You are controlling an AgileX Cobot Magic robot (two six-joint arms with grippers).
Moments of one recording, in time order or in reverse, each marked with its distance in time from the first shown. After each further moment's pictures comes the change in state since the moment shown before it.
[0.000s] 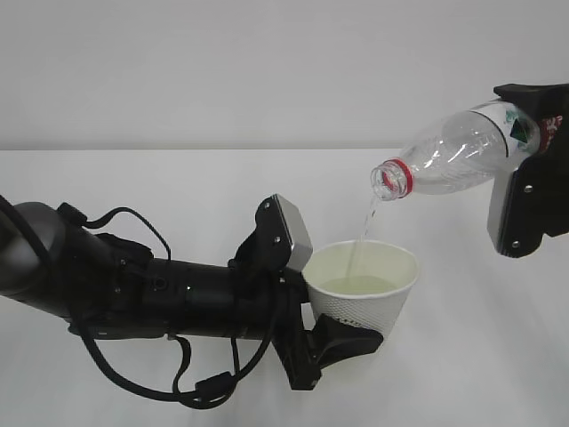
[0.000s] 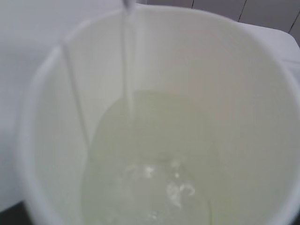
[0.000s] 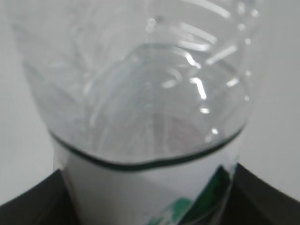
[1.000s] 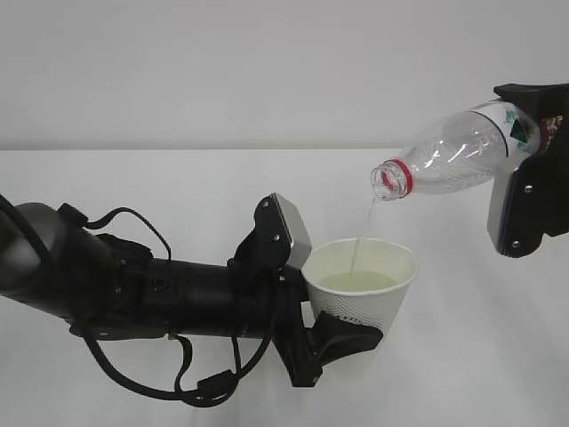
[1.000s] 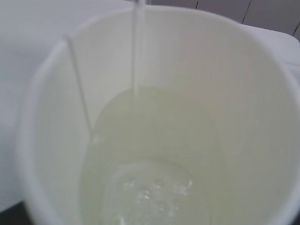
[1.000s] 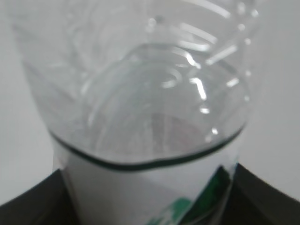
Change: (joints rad) left arm 0.000 0.004 0.000 -0.019 0.000 0.000; right arm 0.000 0.000 0.000 0.000 0.000 -0.001
